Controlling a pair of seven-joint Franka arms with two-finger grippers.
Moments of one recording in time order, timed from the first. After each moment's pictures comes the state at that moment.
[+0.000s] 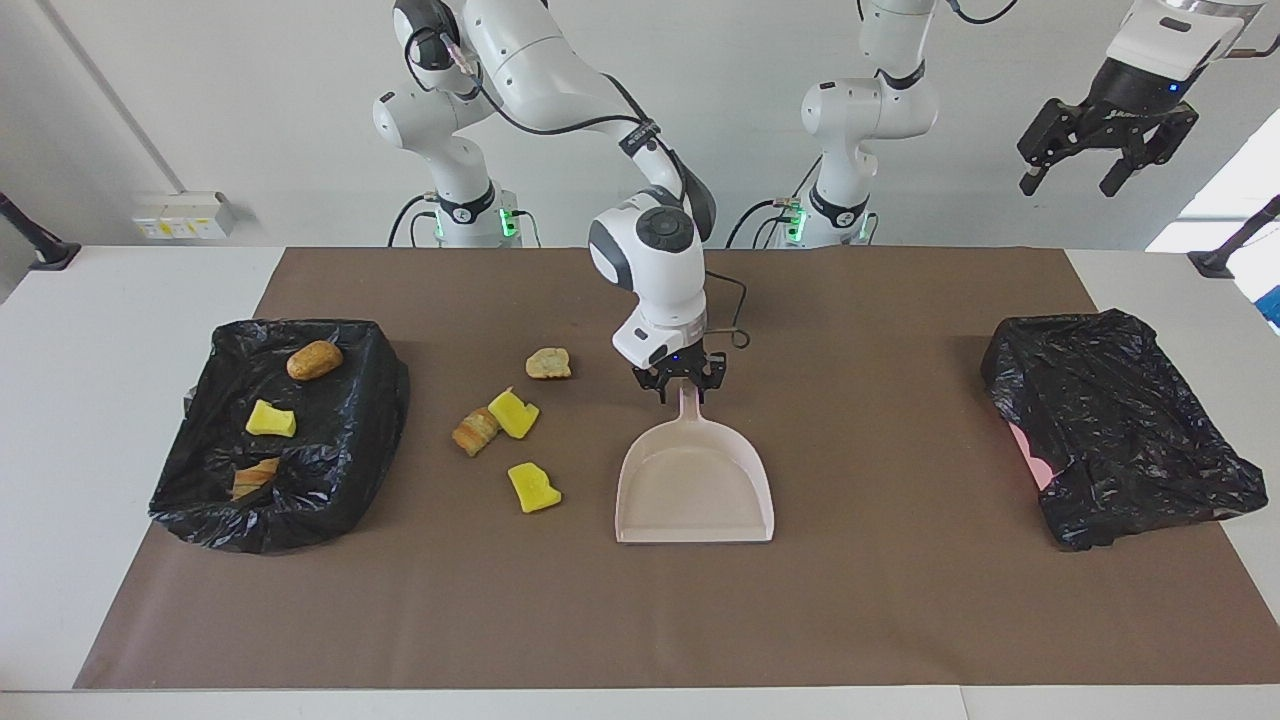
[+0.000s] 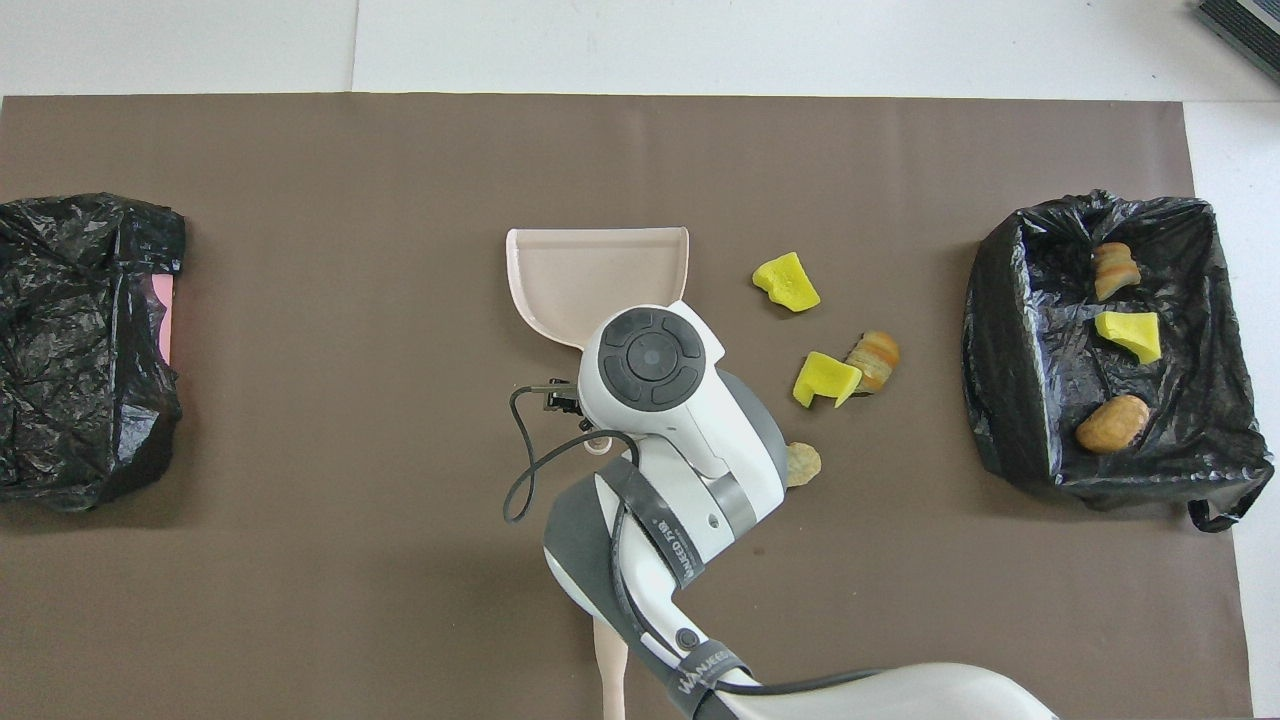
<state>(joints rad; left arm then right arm) -0.05 -0.07 0.04 -1.38 -0.01 1.36 0.07 0.67 0.36 -0.02 -1.70 0.12 2.11 0.69</state>
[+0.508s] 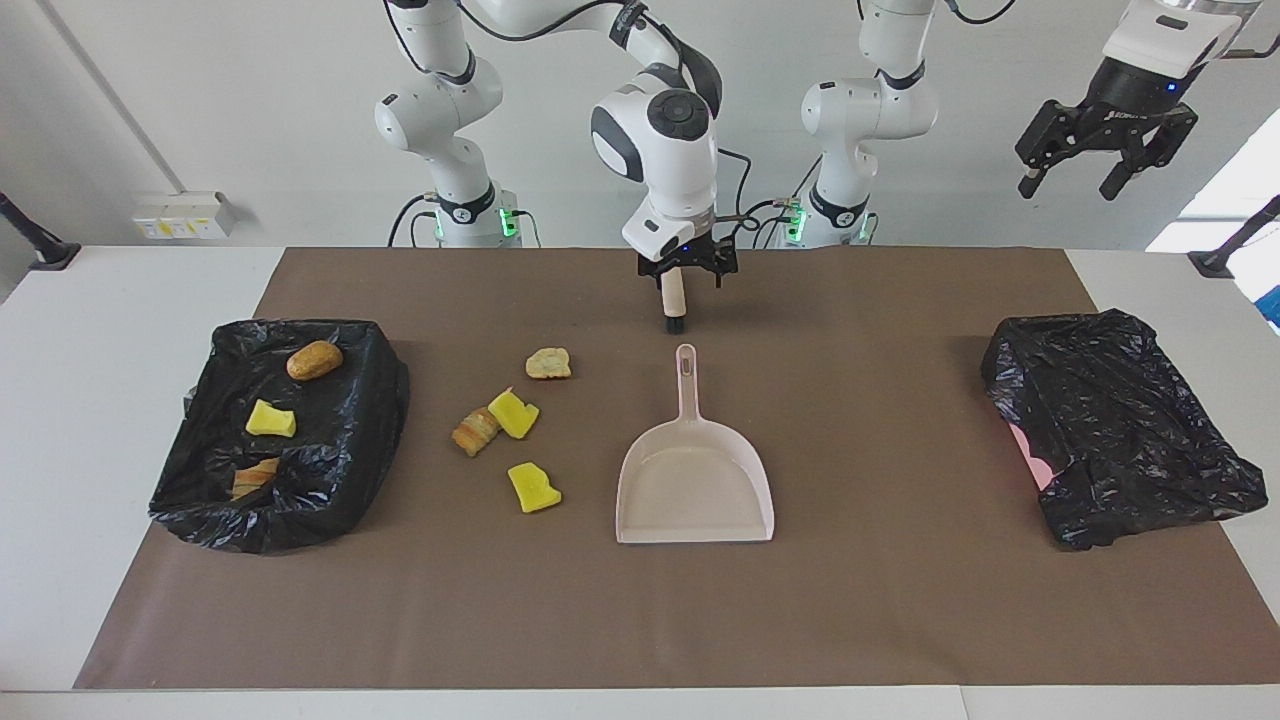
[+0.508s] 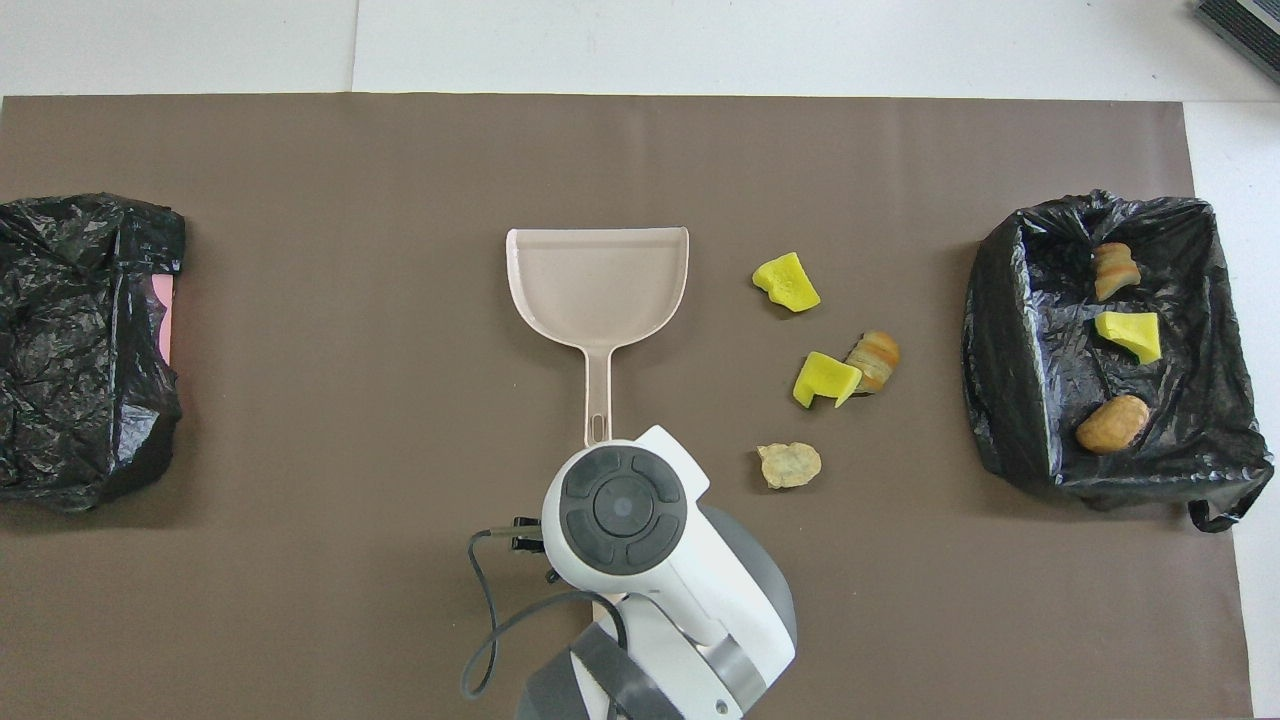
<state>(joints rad) -0.06 -0.06 0.03 -1.39 -0.01 1.41 0.07 0.81 0.13 -0.02 -1.92 0.21 1.99 0.77</state>
